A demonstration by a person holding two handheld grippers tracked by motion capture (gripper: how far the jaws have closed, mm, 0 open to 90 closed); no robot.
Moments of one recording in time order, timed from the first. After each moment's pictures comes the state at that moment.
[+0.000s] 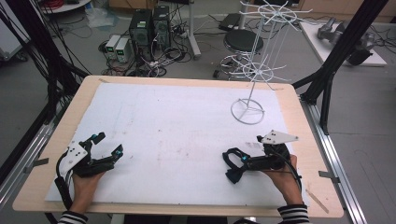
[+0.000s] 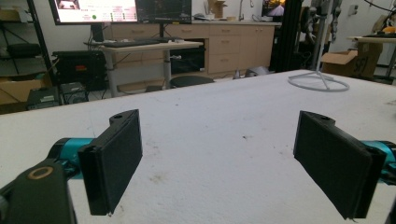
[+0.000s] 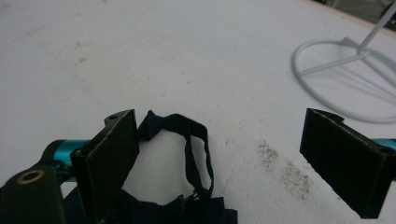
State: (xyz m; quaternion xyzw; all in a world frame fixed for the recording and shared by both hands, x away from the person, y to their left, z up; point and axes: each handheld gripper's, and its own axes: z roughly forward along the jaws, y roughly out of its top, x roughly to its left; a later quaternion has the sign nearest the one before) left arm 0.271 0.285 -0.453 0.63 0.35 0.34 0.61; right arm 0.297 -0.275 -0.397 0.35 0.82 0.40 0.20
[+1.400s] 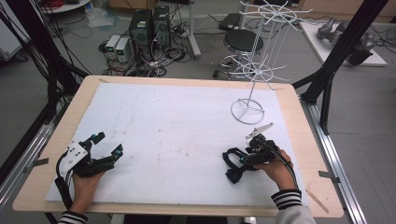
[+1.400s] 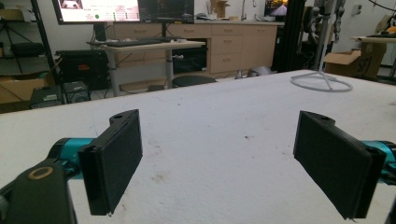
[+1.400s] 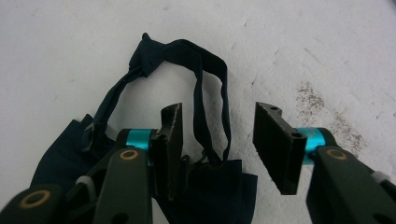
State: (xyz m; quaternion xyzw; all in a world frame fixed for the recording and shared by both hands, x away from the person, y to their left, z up) left arm 0.271 0.285 -0.453 0.63 0.35 0.34 0.61; right arm 0.330 -0.256 -0.411 0.37 0.89 0.25 0.09
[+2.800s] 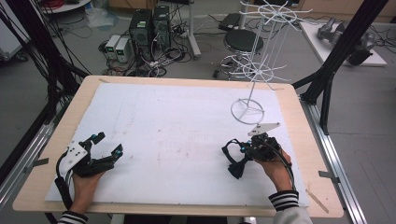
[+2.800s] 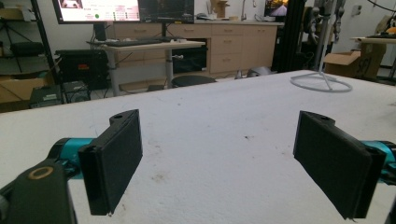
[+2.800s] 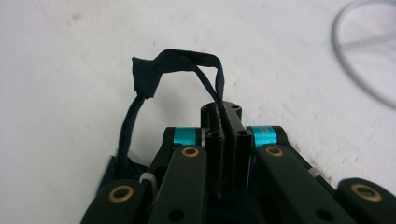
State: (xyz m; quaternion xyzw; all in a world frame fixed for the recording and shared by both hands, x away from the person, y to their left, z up) left arm 0.272 0.285 -0.453 0.62 0.35 0.34 0.61; right arm 0.323 -0.255 -0.393 0.35 0.86 0.33 0.16
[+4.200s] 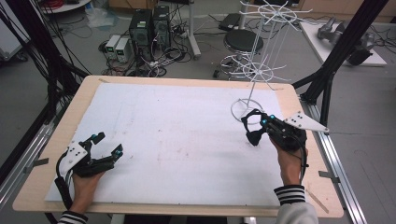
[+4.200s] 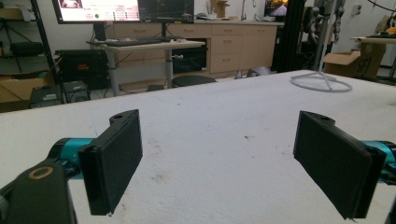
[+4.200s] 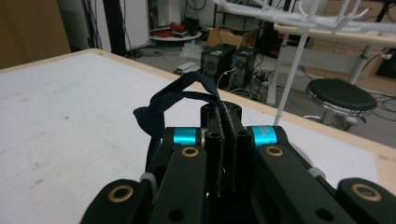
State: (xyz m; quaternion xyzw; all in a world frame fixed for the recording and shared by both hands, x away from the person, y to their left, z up) left arm 0.272 0.285 -0.453 0.62 0.35 0.34 0.61; right arm 0.310 -0.299 -0.343 0.38 0.69 0.53 0.31
